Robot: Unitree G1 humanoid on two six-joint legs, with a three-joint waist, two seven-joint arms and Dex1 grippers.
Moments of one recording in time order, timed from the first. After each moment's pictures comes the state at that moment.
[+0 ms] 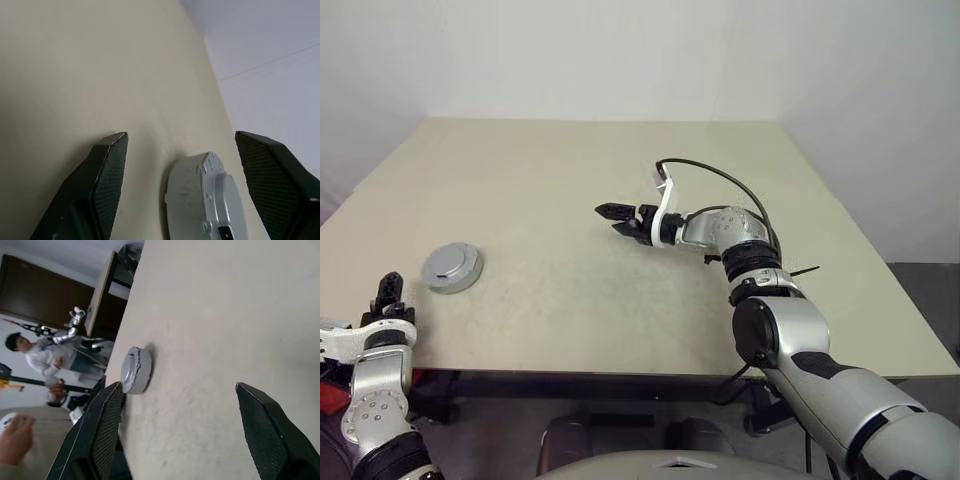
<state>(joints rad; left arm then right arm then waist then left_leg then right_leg) -0.03 0.24 0.80 0.13 -1.24 0.32 0.05 -1.02 -0.04 -0.27 0.89 0.57 0.99 0.53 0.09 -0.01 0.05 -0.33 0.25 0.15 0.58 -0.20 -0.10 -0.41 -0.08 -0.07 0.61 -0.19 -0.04</state>
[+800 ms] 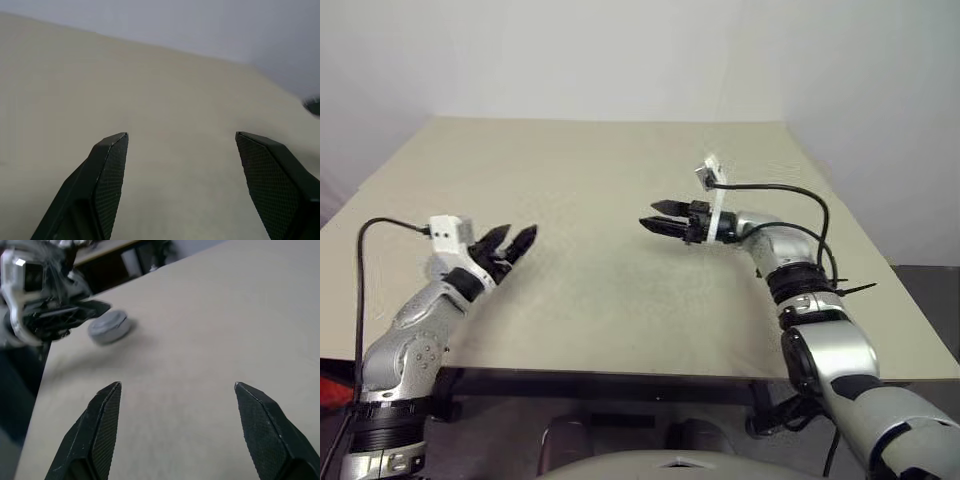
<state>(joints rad) -0.09 0.52 0.20 -0.16 -0.74 0.47 -0.44 -0.84 -0.34 0.03 0.75 0.29 0.29 1.24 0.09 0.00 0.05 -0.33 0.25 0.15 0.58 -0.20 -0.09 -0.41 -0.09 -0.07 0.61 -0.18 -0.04</state>
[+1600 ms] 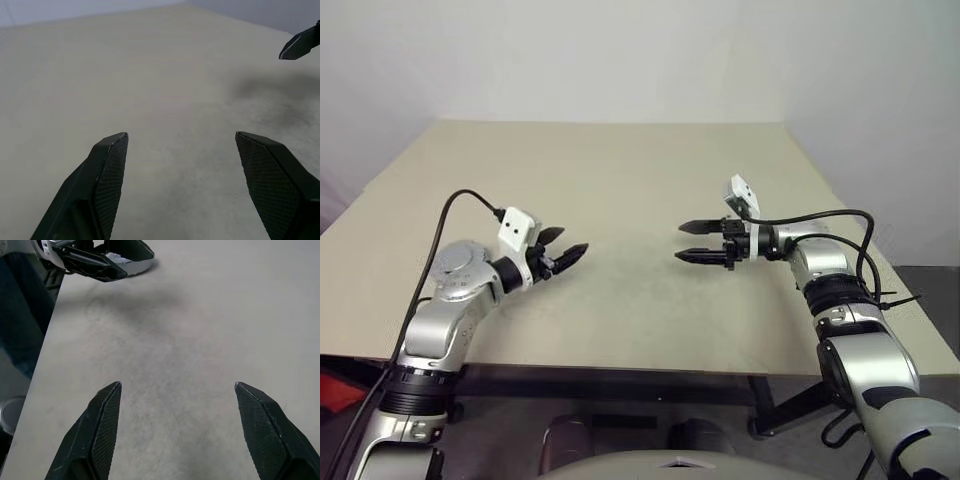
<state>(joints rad) -0.22 0.51 0.01 -0.10 -0.46 0.46 -0.63 -0.75 -0.46 0.07 0.76 0.20 0.14 1.44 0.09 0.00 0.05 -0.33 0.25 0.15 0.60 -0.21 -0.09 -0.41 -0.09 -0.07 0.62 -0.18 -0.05</state>
